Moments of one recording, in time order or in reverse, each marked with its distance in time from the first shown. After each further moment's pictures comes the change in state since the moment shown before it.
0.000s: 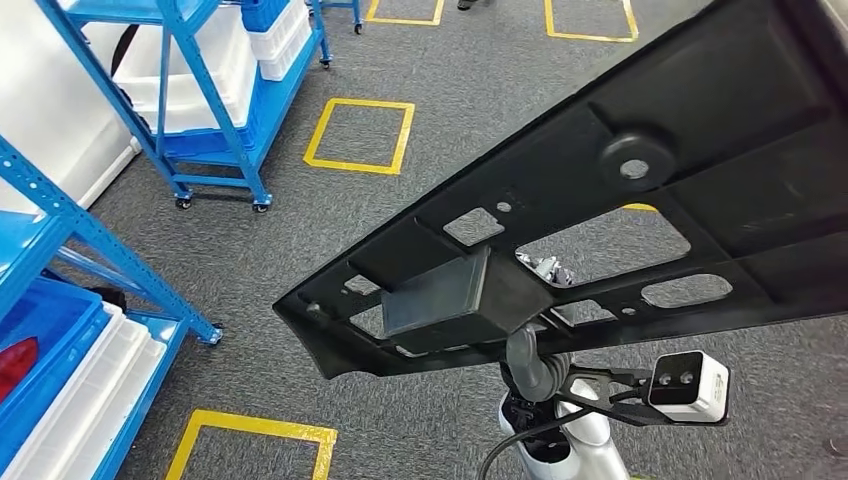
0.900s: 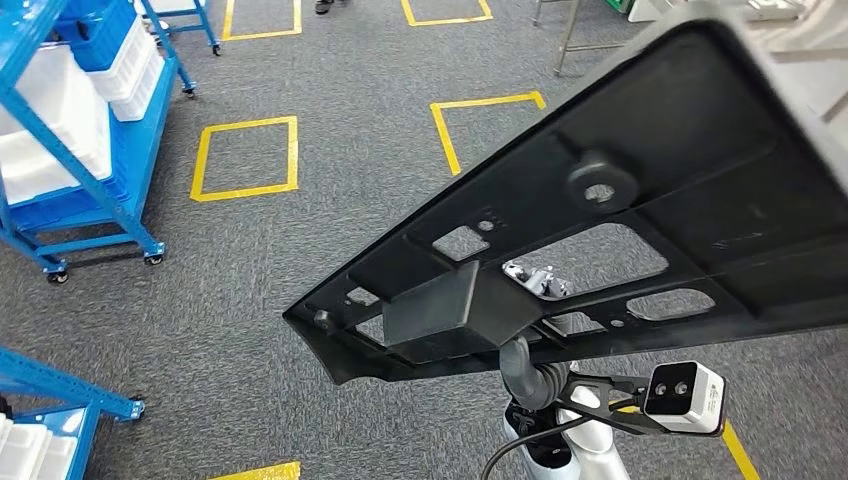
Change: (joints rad) left arm -0.012 -0.039 0.006 0.000 -0.008 -0.023 0.025; right arm 0.014 0.000 -0.023 0.000 0.057 0.030 0.000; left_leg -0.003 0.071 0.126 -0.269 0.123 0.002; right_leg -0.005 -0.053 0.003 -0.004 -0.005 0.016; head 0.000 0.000
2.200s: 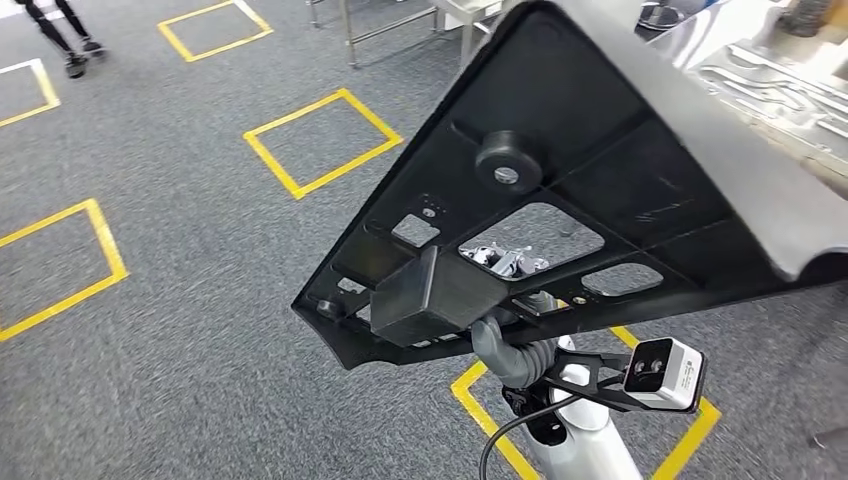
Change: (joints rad) left arm 0.005 -0.046 0.054 0.000 0.023 0.022 0.003; right arm -0.091 -0.047 0.051 0.038 0.027 -0.066 0.023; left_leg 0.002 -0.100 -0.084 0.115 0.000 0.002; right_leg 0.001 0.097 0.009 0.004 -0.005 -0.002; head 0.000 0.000
